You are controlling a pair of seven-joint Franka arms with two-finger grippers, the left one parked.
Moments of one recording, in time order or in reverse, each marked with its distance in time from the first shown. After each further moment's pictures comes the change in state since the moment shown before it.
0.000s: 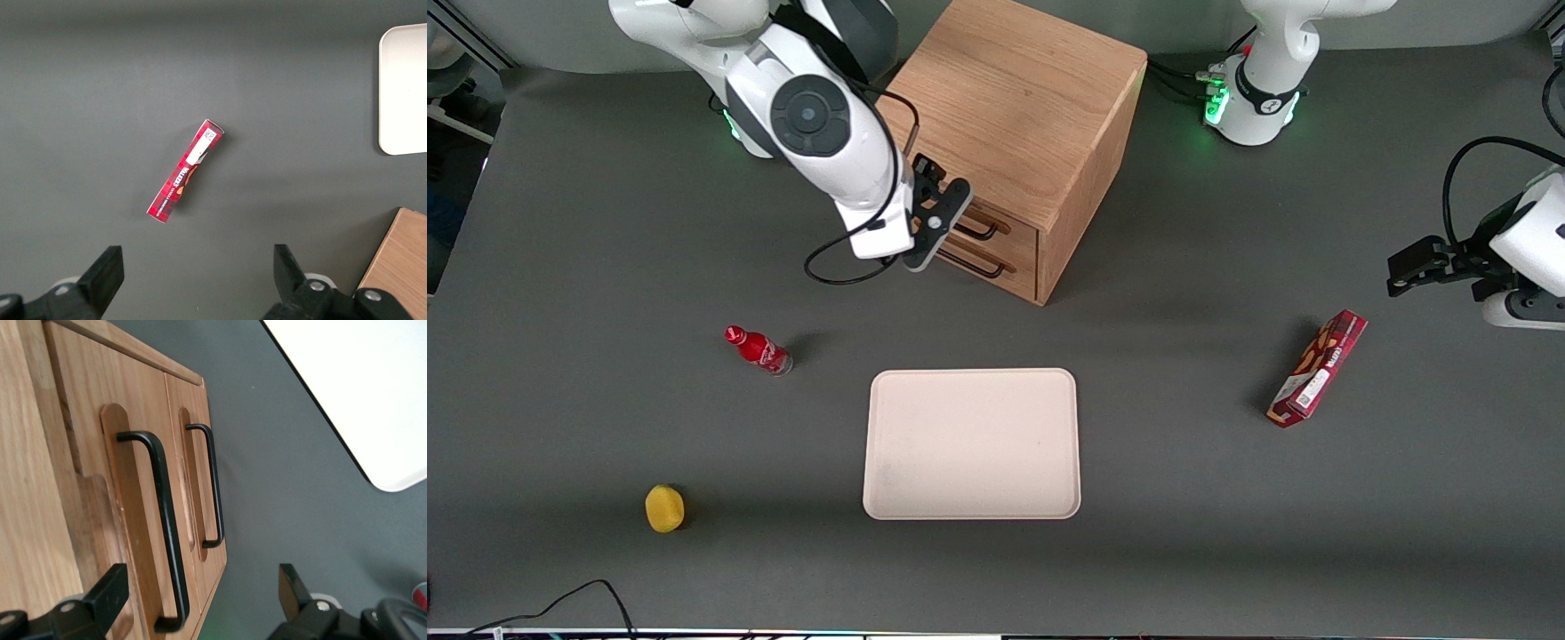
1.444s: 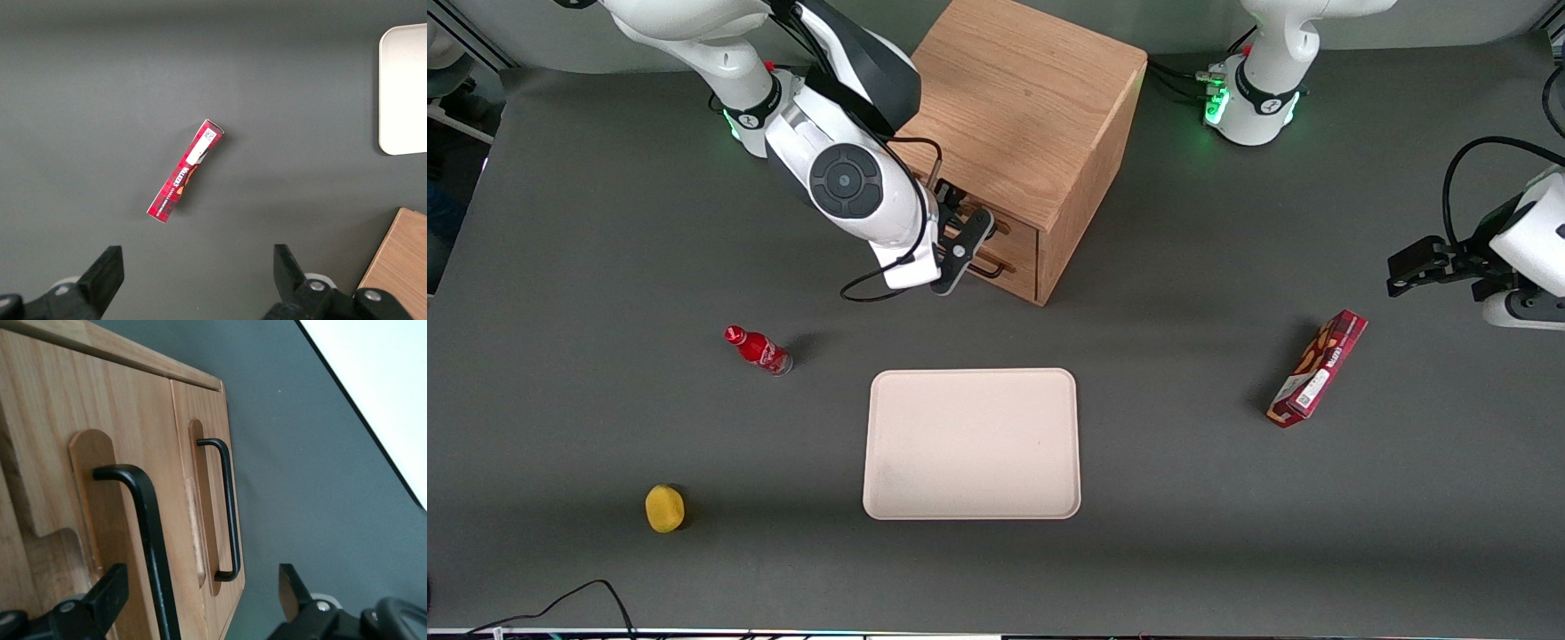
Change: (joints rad) arm 0.009 0.110 -0.001 0.000 0.038 0.053 -0.009
